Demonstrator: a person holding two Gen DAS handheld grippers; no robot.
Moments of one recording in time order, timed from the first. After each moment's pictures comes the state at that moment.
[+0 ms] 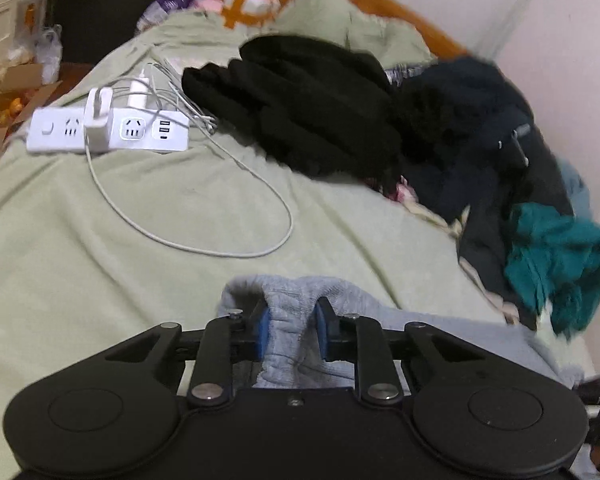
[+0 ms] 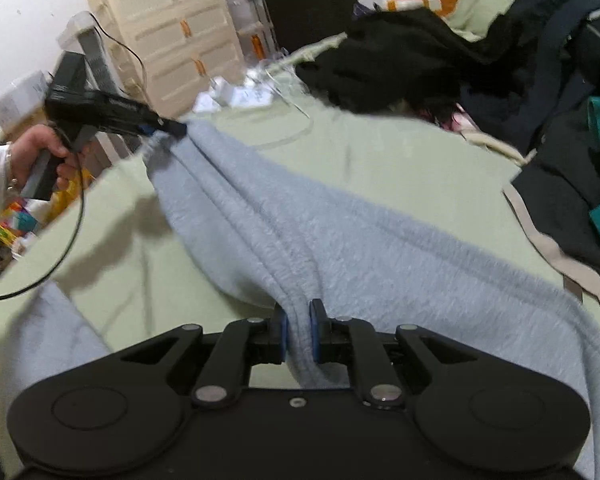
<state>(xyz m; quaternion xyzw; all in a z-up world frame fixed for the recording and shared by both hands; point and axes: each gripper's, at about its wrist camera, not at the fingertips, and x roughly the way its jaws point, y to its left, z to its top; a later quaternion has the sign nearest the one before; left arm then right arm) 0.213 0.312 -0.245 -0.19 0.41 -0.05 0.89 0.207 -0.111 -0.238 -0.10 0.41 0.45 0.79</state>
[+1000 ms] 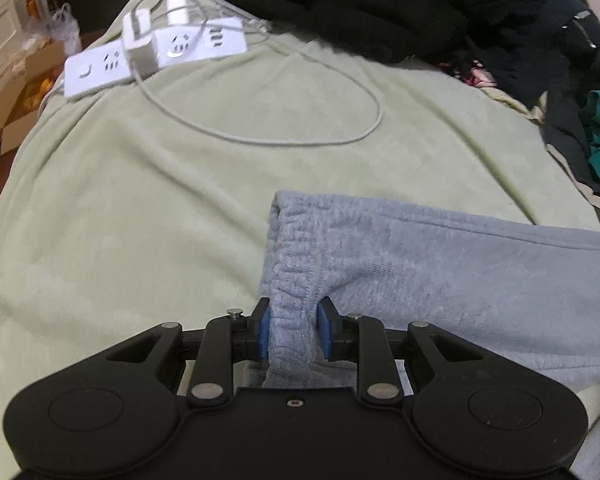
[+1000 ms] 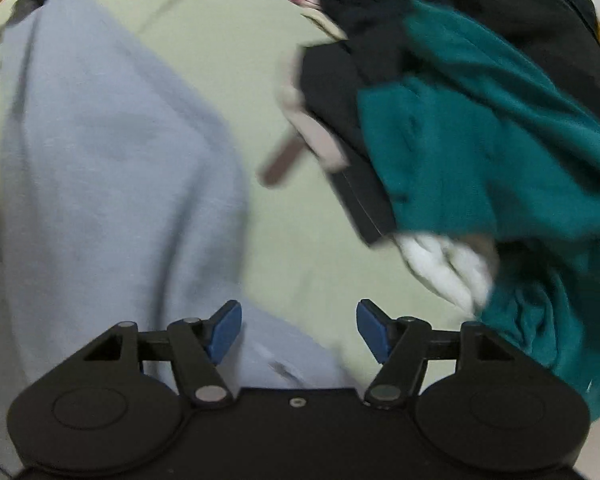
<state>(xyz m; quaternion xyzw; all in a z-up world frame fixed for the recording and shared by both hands) 0.207 0.314 -0.313 -0.07 0.53 0.02 0.85 0.304 -0.301 -0.228 -0.36 0.51 0.28 0.73</state>
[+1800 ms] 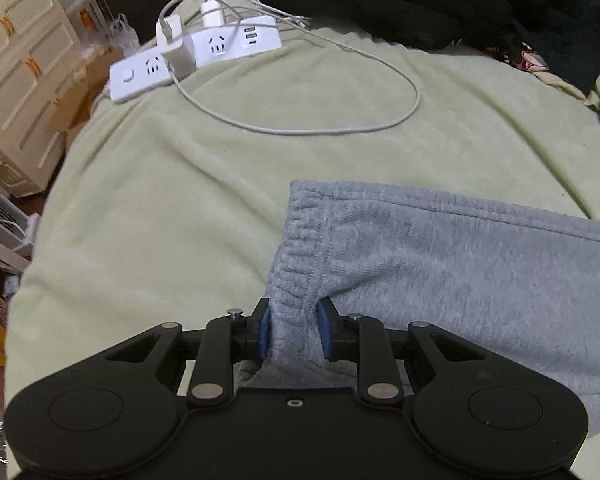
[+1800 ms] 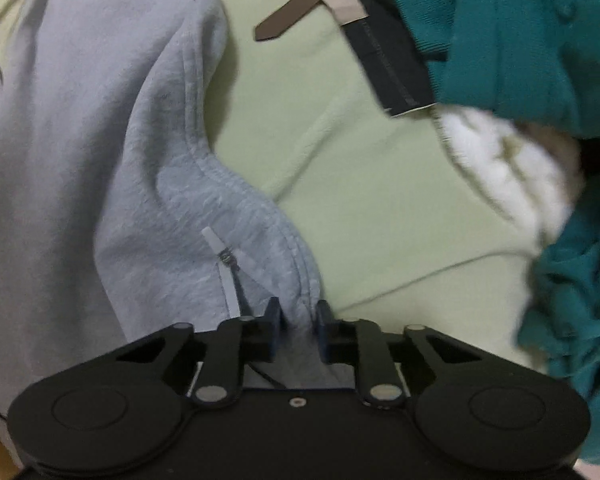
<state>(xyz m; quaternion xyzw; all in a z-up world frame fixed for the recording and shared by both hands) 0.207 0.275 -0.319 -0.02 0.52 0.13 0.84 0.343 -0.348 -0.280 -0.41 0.59 0.35 0.61</state>
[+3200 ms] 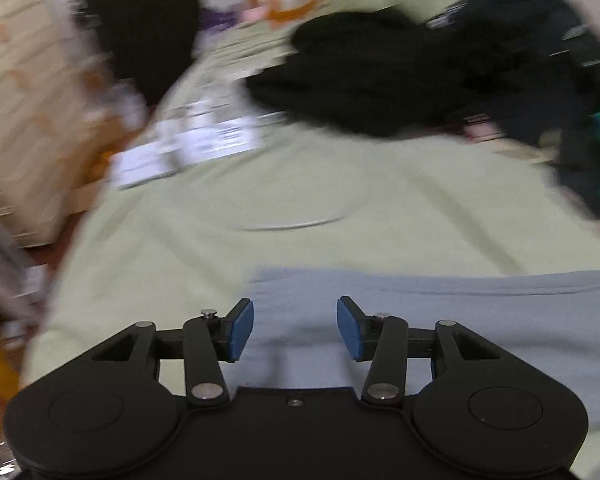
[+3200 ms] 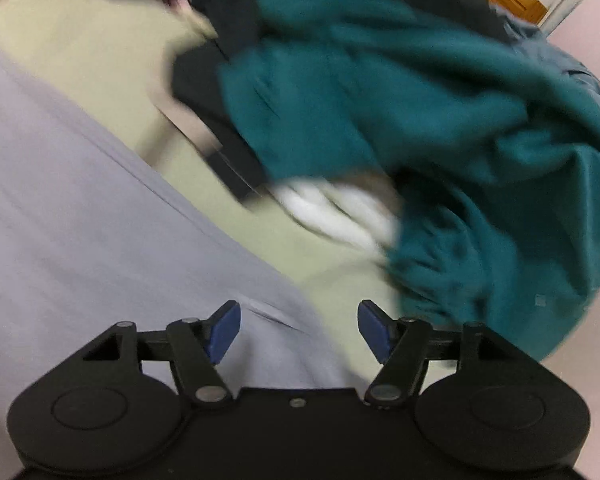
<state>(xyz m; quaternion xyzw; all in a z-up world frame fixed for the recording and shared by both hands) 0.178 0.209 -0.250 -0.03 0.42 0.06 0.90 0.308 -0.315 -0.193 -0.28 0.46 0.21 0.82</state>
